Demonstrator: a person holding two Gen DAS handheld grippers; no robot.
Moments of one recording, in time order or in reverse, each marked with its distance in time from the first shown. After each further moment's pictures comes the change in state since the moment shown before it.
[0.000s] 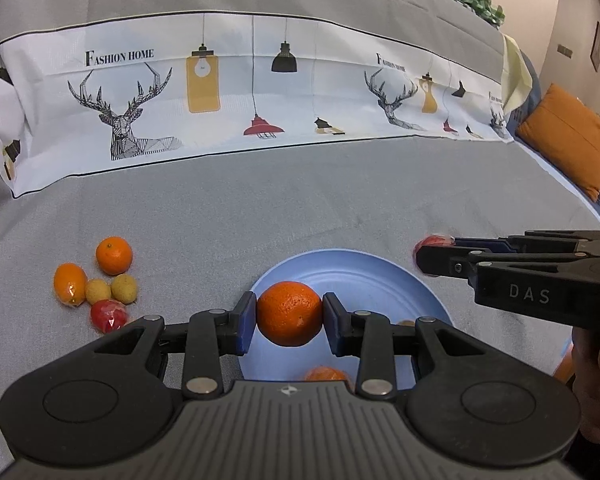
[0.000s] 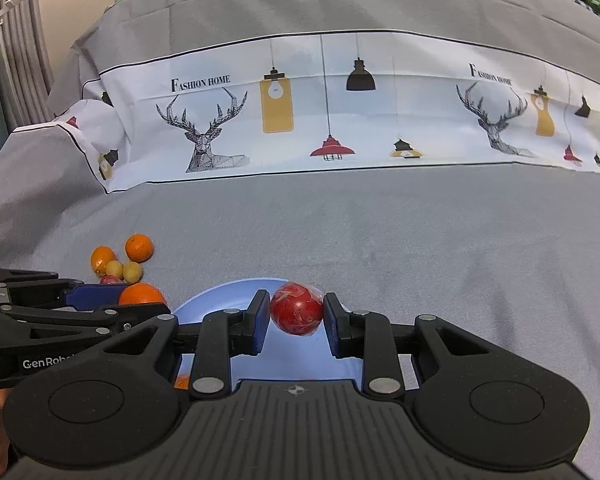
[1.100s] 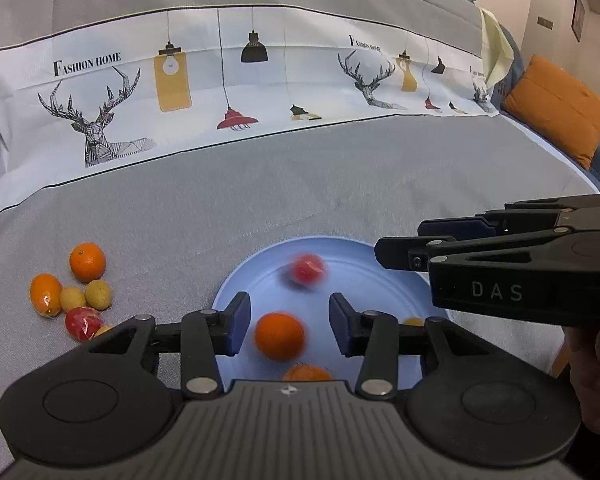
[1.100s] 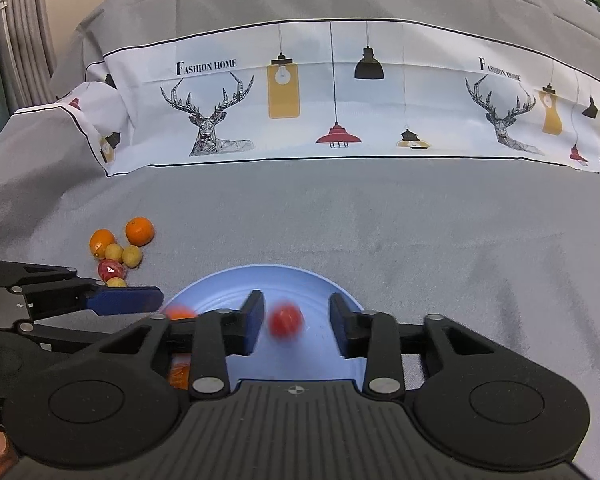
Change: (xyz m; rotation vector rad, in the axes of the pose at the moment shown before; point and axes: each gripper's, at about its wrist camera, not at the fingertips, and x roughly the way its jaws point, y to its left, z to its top) left arm 0.015 -0.017 -0.008 0.073 0.017 -0.019; right arm 0.009 0.005 0.000 -0.035 0.028 0.002
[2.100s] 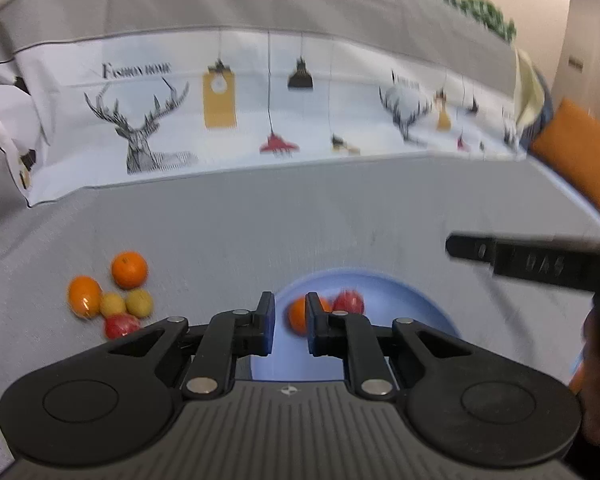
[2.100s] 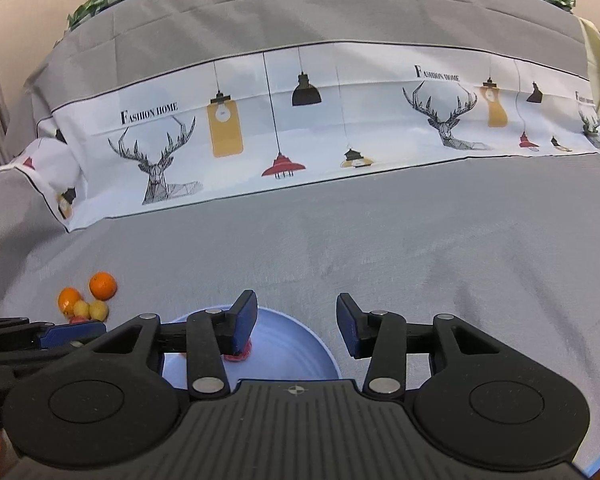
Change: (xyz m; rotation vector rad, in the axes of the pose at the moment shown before) left arm -0.027 0.026 0.010 -0.122 -0.087 0.059; right arm -0.014 -0.021 0.006 0.146 -0.098 -0.098
